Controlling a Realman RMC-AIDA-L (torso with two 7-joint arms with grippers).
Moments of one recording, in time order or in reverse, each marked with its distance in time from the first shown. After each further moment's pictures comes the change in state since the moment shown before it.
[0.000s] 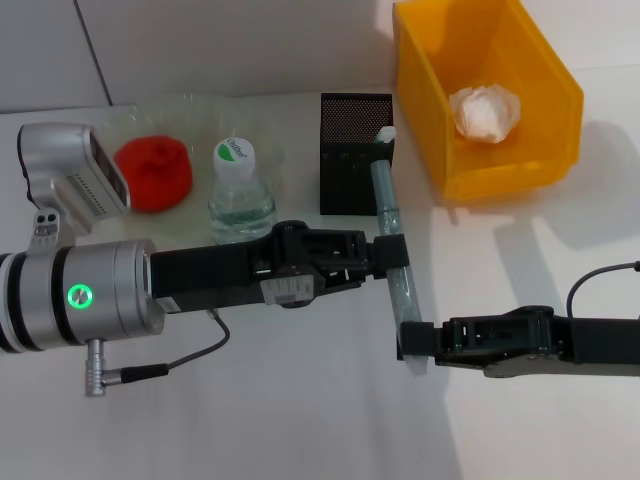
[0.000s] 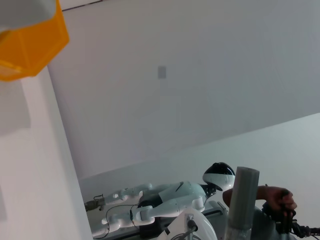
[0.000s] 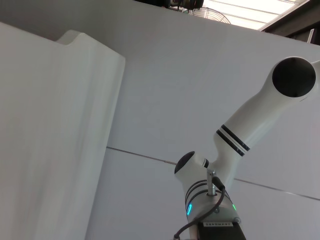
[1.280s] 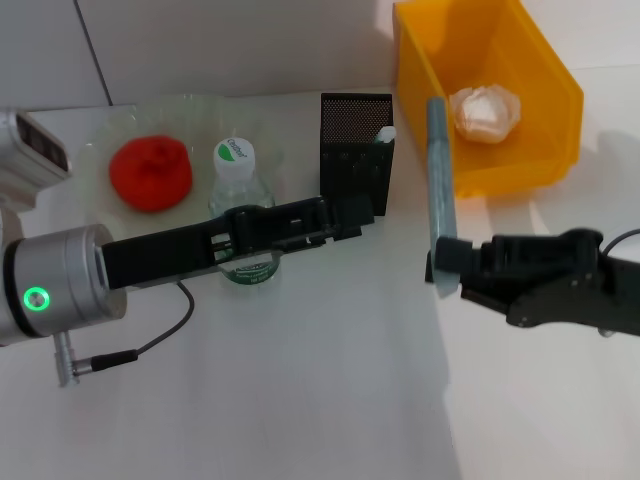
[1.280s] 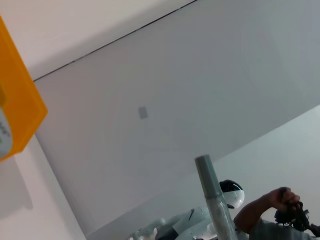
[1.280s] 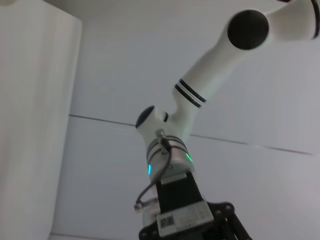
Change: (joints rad) left arm 0.033 0.009 -0.063 0.005 -0.024 0.008 0.199; right arm -0.018 0.008 0.054 0.011 0.125 -0.017 0.104
